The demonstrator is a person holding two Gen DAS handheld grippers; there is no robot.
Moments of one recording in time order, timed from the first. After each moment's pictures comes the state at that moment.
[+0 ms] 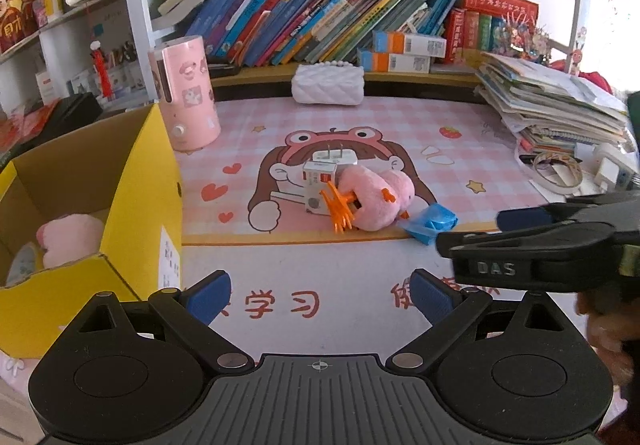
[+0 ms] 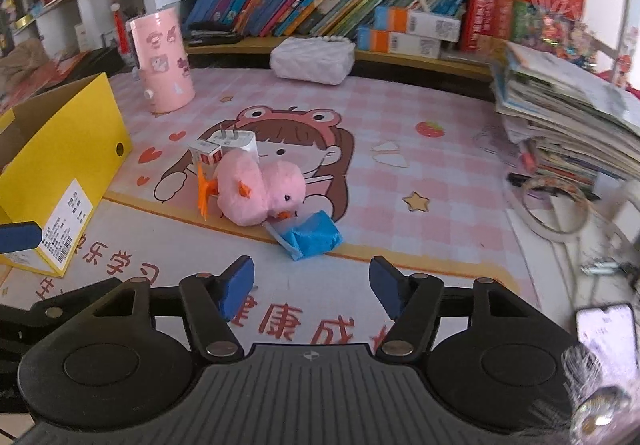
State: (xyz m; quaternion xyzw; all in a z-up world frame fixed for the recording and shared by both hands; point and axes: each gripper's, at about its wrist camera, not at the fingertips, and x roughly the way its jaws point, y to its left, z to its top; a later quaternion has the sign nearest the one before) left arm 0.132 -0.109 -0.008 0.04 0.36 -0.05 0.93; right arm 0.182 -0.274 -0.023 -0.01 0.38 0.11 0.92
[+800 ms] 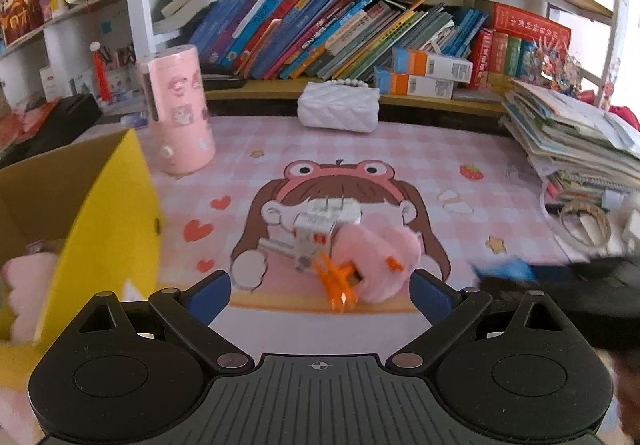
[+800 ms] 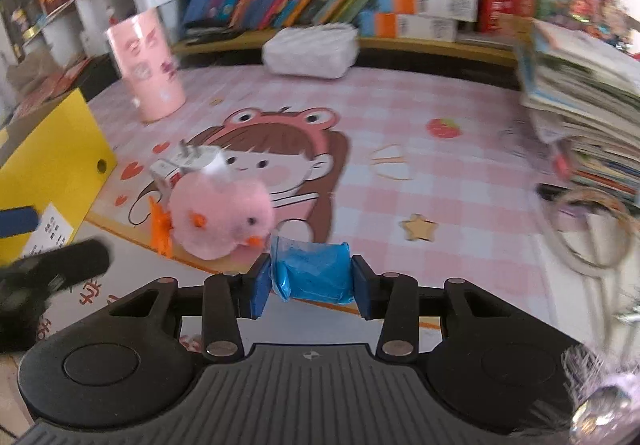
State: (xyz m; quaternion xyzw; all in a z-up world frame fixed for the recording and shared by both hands) left arm 0.199 -0.131 -0.012 0.01 0.35 -0.02 0.94; right arm 0.224 -0.317 -0.029 0.03 0.39 0.13 0.91
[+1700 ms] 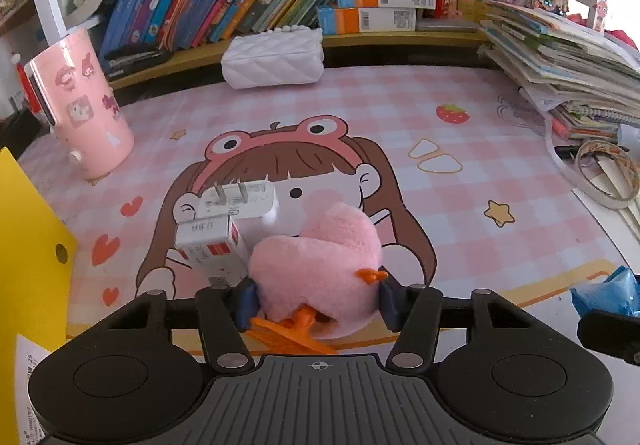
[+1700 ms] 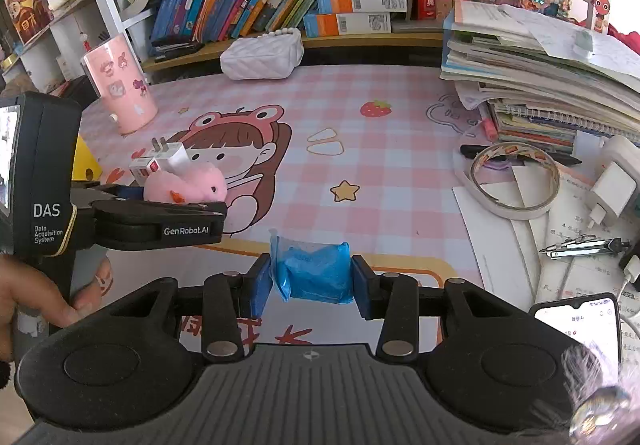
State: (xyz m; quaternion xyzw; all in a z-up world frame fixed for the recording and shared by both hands) left arm 0.260 -0.185 -0.062 0.08 0.41 -0.07 0.91; right arm 0.188 -0.359 -0.021 0.06 0.40 0.09 0.91
